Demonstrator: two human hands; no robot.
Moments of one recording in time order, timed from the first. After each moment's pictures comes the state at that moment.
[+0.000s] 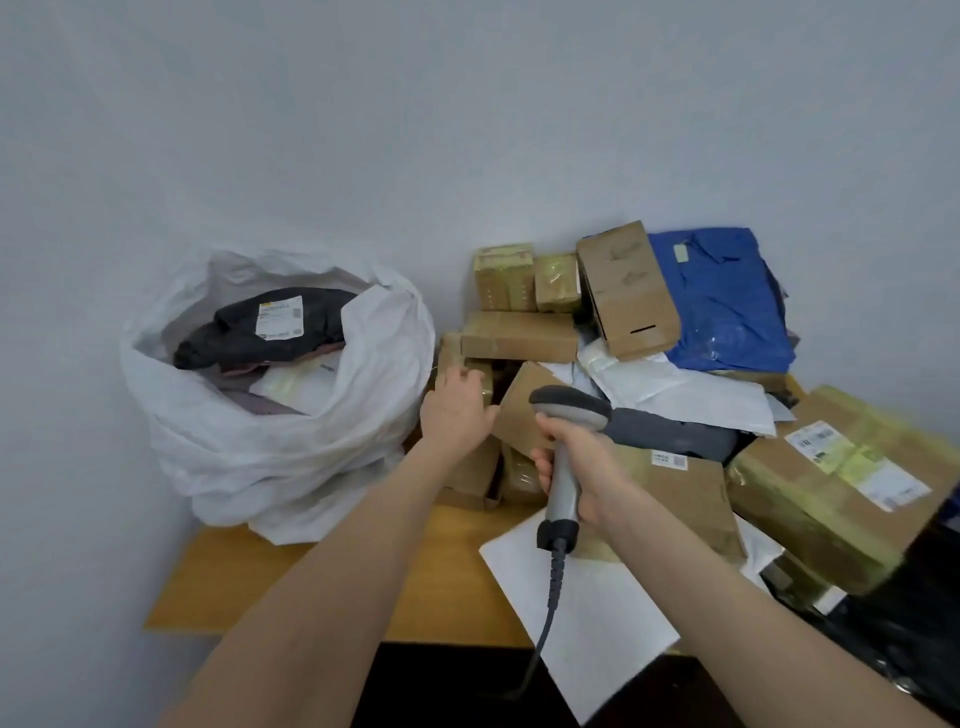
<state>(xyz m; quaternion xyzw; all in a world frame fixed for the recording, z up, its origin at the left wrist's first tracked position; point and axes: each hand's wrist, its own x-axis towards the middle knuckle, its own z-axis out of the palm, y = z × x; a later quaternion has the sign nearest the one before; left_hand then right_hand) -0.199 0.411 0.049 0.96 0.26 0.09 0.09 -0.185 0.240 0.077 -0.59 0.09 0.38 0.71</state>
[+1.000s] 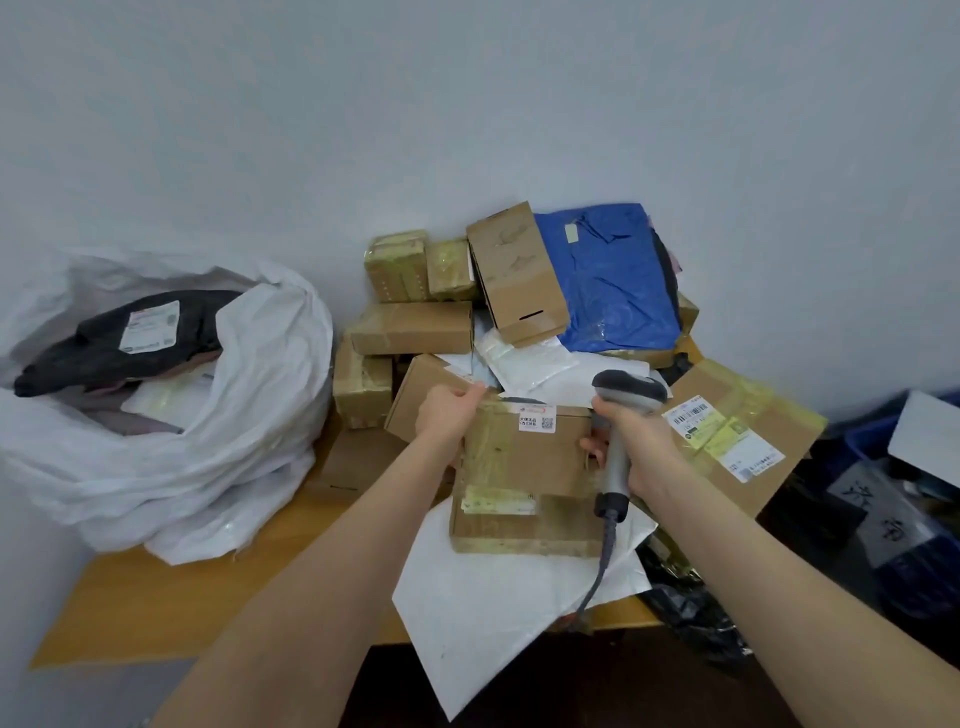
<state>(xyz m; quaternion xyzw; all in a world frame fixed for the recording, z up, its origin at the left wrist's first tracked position) -0.104 0.288 0.029 0.77 0.43 0.06 0.46 -0.050 0.086 0.040 -0.62 0.20 0.27 0.71</state>
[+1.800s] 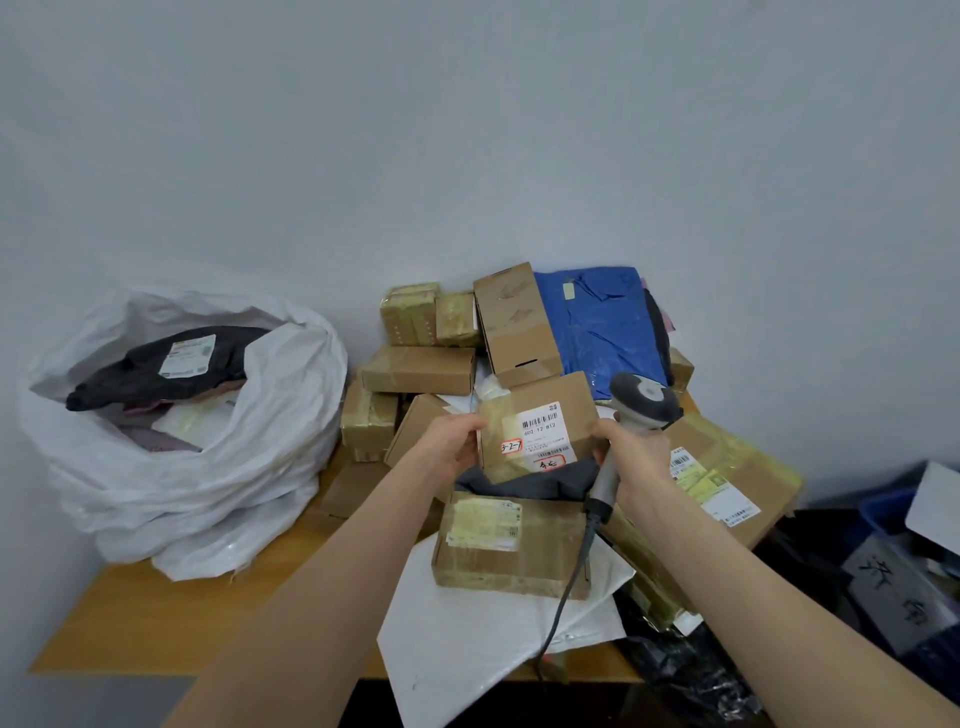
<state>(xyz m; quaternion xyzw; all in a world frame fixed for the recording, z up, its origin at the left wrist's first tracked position) -0.117 0.246 0.082 0.56 0.38 0.07 0.73 -0.046 0.067 0.078 -0.62 0.14 0.16 0.75</state>
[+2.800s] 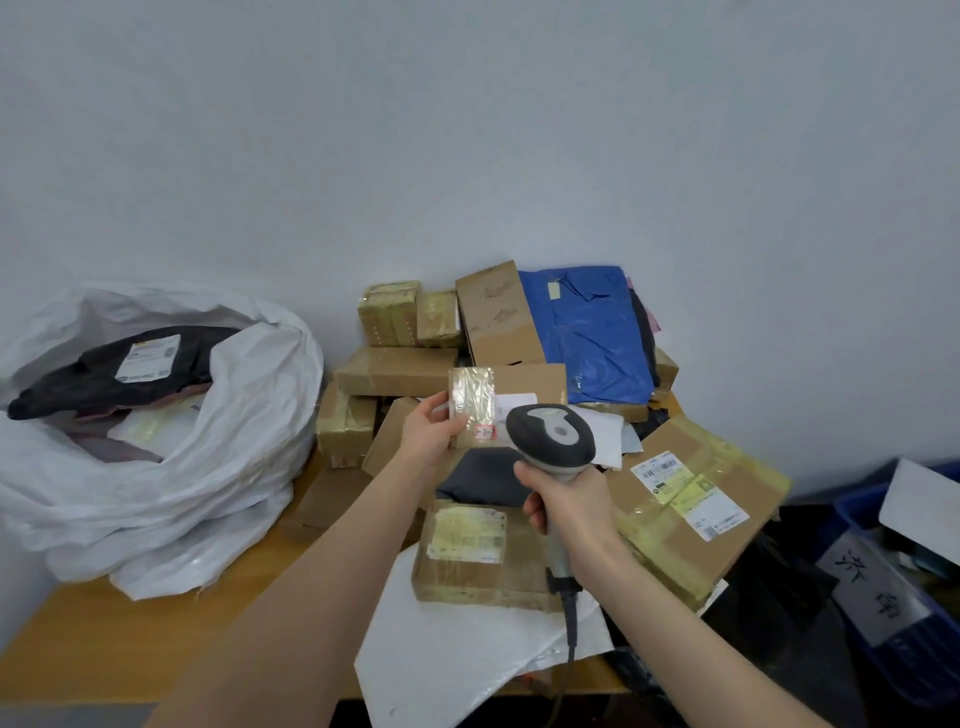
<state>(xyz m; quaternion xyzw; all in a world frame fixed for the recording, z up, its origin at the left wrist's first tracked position) -0.095 0.272 0.056 0.62 0.35 0.15 0.69 -0.102 0.079 0.075 -0.70 -0.03 0.23 0.68</state>
